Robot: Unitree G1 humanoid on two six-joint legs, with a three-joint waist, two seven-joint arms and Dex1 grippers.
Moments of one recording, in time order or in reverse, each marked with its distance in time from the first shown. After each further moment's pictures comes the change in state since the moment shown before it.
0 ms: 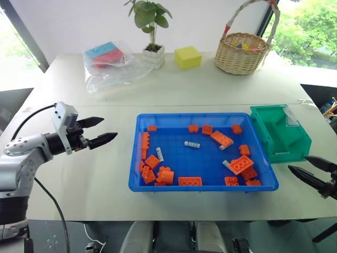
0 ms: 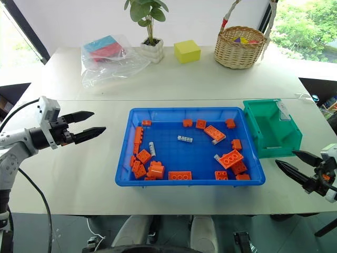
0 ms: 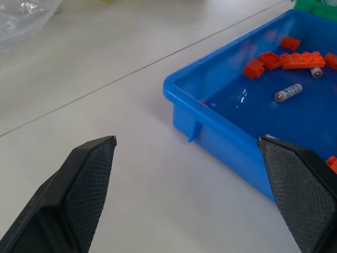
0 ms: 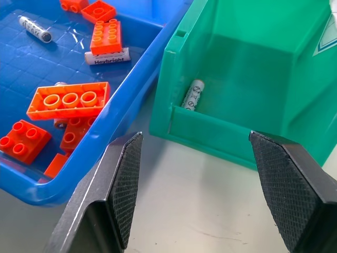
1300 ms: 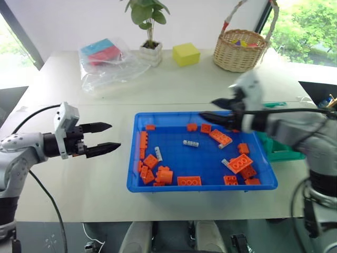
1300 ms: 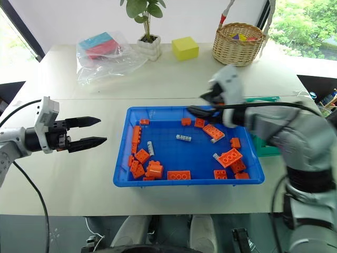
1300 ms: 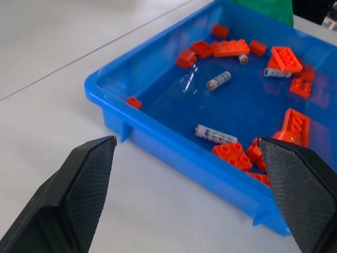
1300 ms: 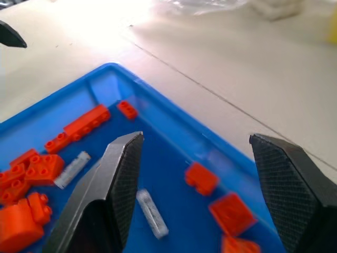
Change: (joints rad) left arm 0.016 0.120 -0.018 -0.080 -0.082 0.083 -0.184; right arm -1.135 0.133 0.869 -0.099 0.189 0.647 -0.527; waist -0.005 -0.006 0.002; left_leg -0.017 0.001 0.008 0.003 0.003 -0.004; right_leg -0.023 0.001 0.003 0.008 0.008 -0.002
